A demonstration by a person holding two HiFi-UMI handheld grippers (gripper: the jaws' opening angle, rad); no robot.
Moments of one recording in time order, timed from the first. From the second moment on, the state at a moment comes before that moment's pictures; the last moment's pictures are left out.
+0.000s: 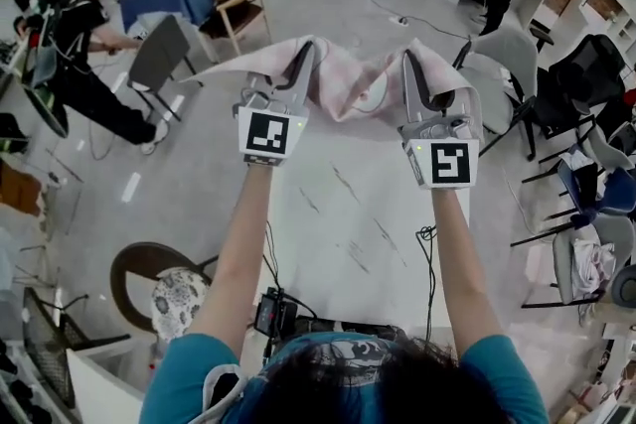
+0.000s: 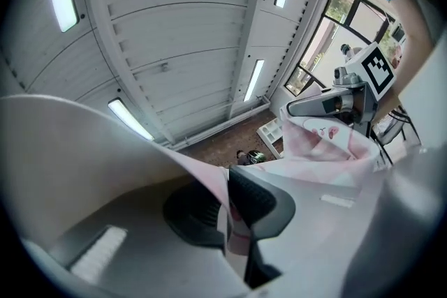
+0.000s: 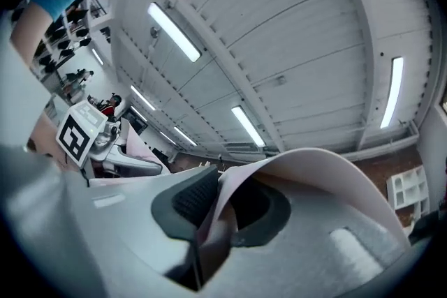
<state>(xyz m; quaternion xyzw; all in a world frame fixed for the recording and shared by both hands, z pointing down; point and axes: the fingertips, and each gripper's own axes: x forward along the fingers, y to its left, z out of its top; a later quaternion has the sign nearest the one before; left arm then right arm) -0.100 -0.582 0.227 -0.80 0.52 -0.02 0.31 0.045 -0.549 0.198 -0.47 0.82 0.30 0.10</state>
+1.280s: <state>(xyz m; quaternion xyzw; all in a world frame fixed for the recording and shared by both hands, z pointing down) -0.119 -0.488 0.420 -0.85 0.52 -0.02 0.04 0.113 -0.468 0.406 -0.58 0.81 -0.02 0.03</state>
